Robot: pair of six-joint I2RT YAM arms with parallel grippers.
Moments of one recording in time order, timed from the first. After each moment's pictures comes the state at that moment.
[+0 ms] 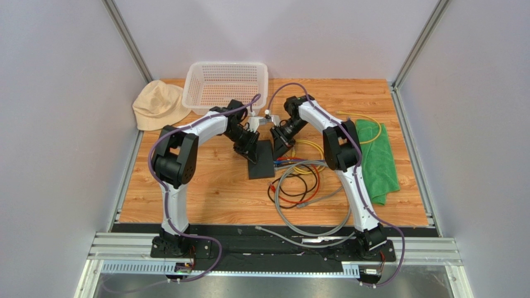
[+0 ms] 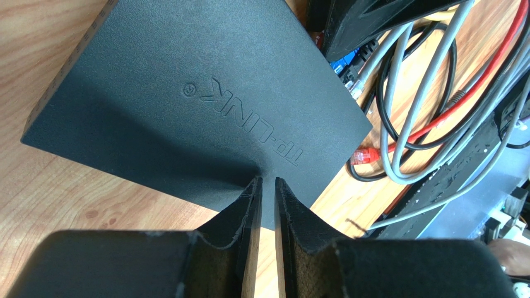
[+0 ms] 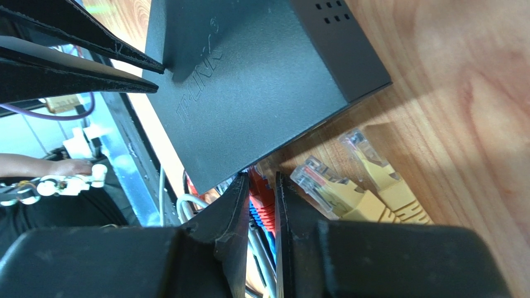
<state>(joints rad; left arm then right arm) -0.41 2.03 1.47 -0.78 0.61 0.12 0.42 2.57 2.19 -1.28 -0.86 -0.38</state>
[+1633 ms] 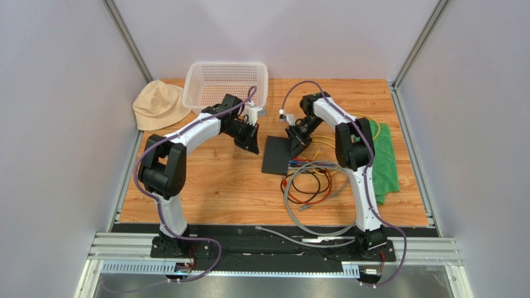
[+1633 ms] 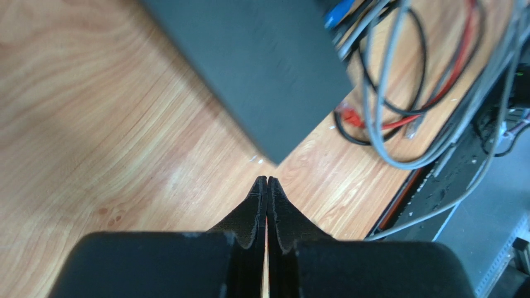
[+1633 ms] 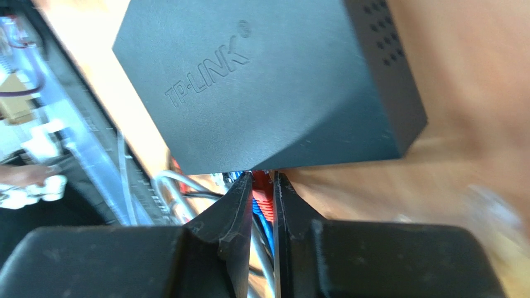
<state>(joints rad) -0.42 1.88 1.40 -0.65 0.64 0.10 0.31 2.45 2.05 -1.32 -0.71 -0.49</state>
